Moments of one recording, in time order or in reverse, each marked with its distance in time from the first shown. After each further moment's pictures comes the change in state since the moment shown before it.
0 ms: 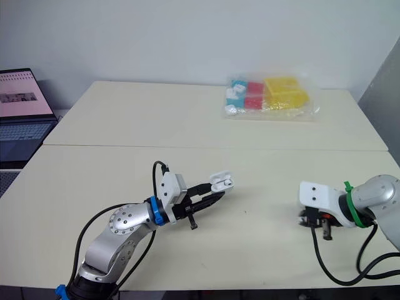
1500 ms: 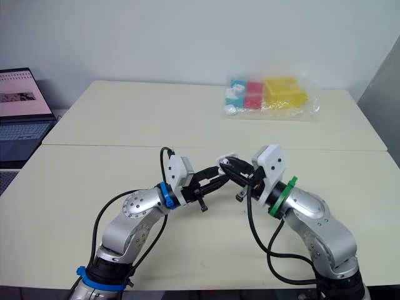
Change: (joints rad) left arm -0.113 -0.056 0.002 0.109 0.000 -0.025 -0.003; right arm -0.041 0.729 0.108 -0.055 0.158 -0.186 -0.751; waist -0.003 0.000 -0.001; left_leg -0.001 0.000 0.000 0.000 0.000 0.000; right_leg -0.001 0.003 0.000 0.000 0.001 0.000
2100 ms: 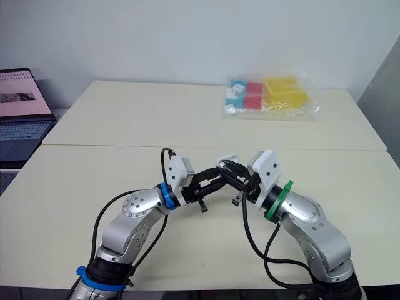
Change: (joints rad) left arm 0.000 -0.004 -0.002 0.000 -0.004 0.012 -0.004; right arm 0.028 0.001 0.053 0.012 -0.044 -0.067 -0.002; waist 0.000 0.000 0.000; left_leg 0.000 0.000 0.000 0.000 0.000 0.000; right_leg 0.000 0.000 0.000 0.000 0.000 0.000
